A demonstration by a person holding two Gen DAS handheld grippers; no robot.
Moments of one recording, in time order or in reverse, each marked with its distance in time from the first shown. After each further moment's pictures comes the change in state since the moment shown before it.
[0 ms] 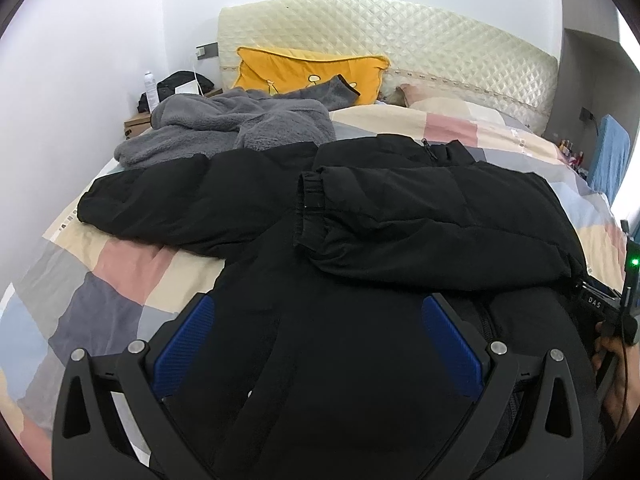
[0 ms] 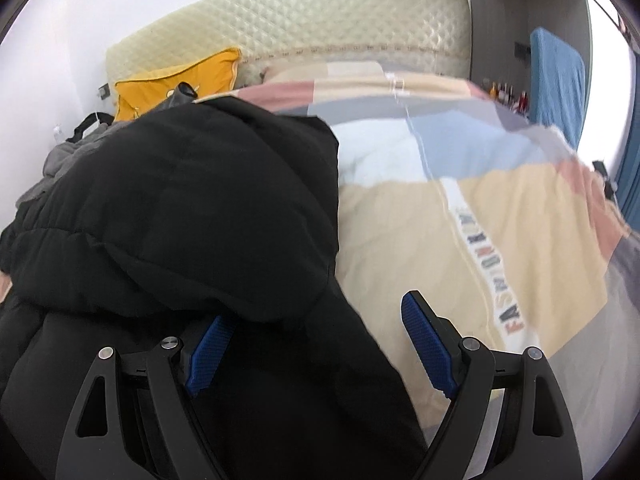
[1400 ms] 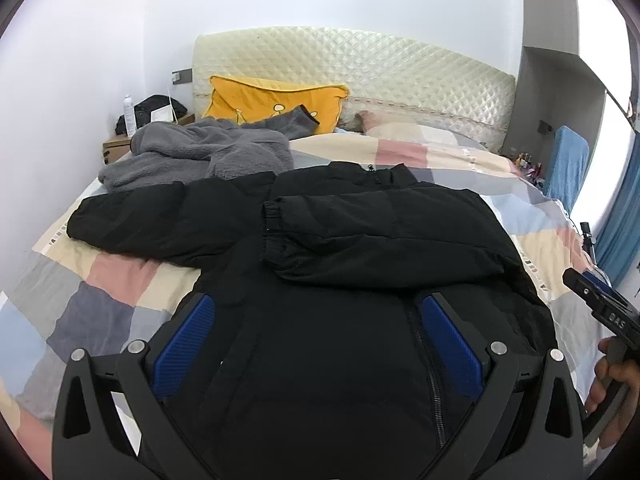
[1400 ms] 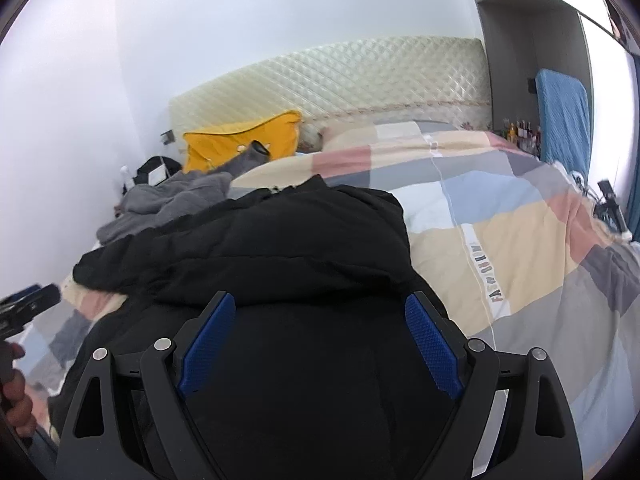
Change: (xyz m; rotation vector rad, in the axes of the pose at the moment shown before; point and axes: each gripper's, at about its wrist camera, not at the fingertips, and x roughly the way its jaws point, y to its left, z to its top) left arm -0.082 -0.030 -0.009 0.034 -0.090 -0.116; right arm -0.182 0.058 -0.010 0.010 -0.153 0.170
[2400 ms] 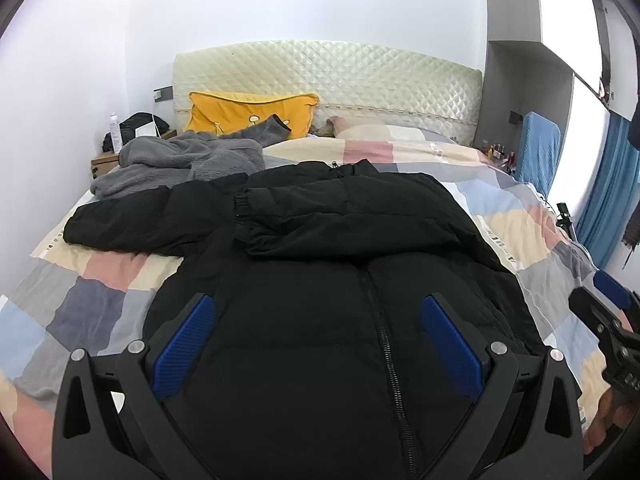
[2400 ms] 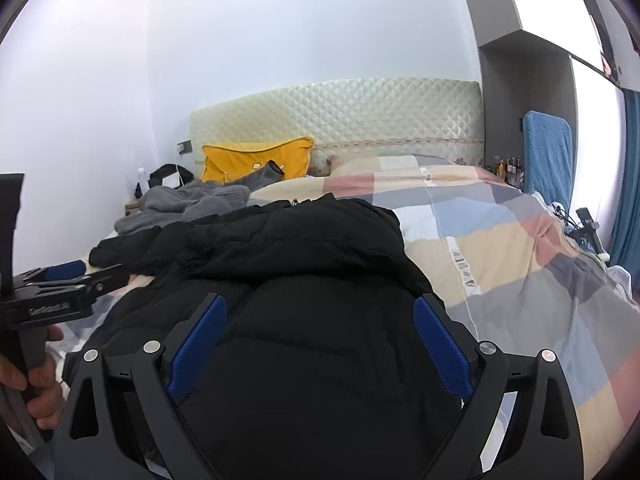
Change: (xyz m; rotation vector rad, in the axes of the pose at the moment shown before) left arm -0.048 -0.041 -0.045 0.061 -0.041 -0.052; right arm -0.105 0.041 -0.056 -0.061 -0.121 -0.027
